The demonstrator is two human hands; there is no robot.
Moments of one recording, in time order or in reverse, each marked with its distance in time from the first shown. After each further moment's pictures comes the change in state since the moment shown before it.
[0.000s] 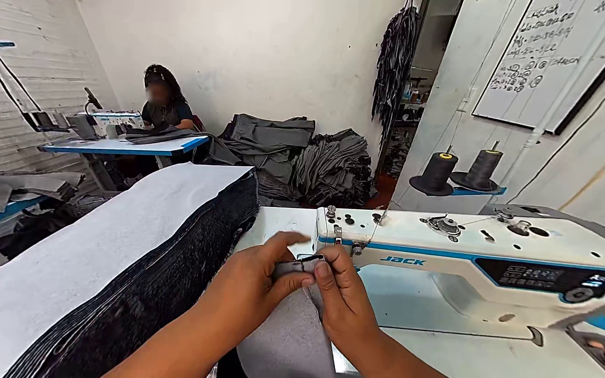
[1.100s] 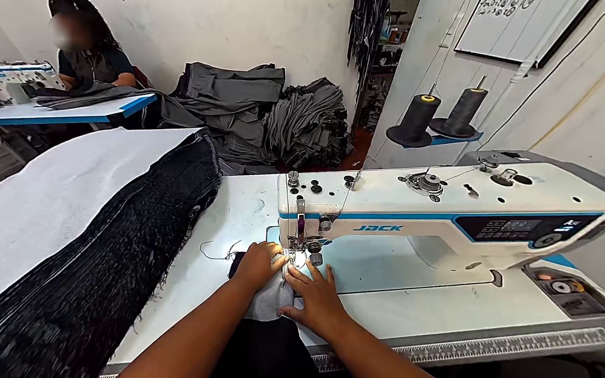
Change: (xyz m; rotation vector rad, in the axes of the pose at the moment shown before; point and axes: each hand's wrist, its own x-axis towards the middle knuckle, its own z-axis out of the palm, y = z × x) left_hand -0.025 -0.126 0.186 0.110 -0.827 -0.482; right_hand -0.082 0.115 -0.059 -0.915 -0.793 0.836
